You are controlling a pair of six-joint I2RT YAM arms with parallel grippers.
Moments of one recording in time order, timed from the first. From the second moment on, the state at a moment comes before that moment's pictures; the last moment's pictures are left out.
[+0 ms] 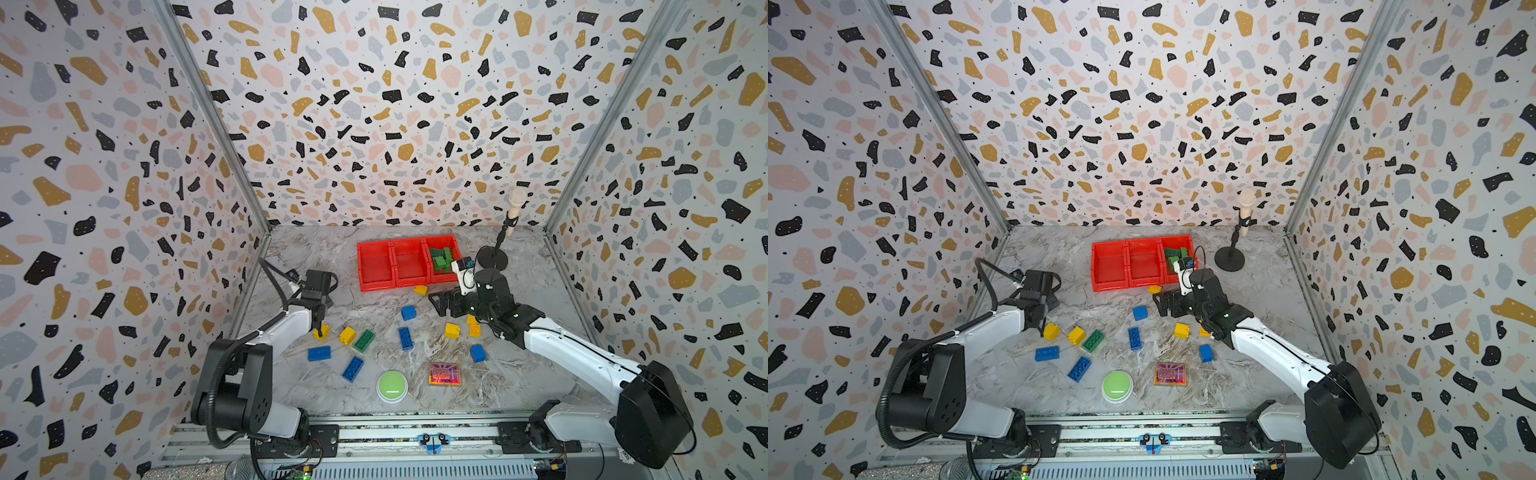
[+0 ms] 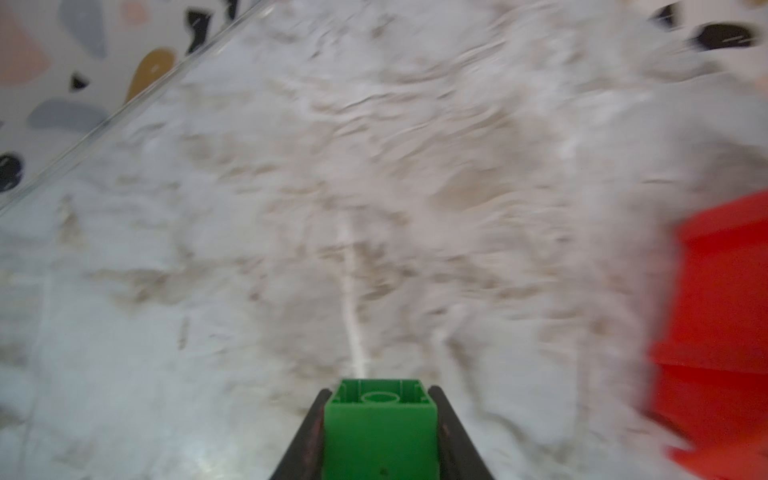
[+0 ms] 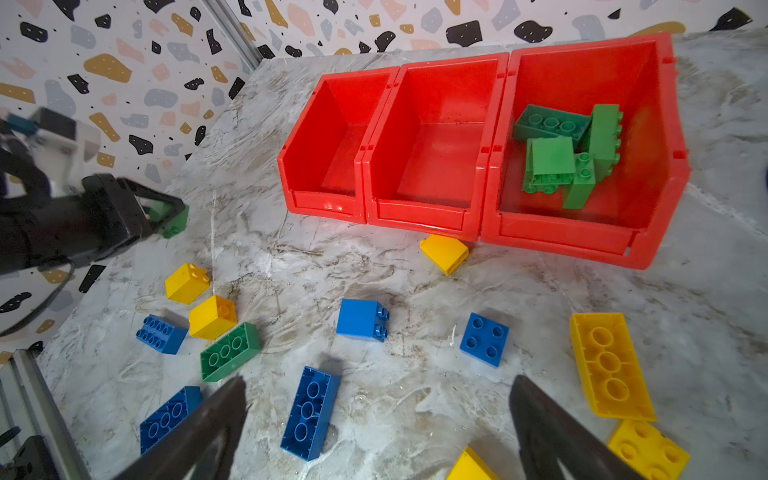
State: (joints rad) left arm -0.22 1.46 0.85 -0.28 -0.43 -0.70; right arm 0.59 1.25 0.82 -0.10 -0.14 0.32
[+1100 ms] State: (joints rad) left arm -0.63 2.50 2.19 -0.11 -0.02 -0.59; right arm 0.48 0.98 0.73 -0.21 -0.04 0.34
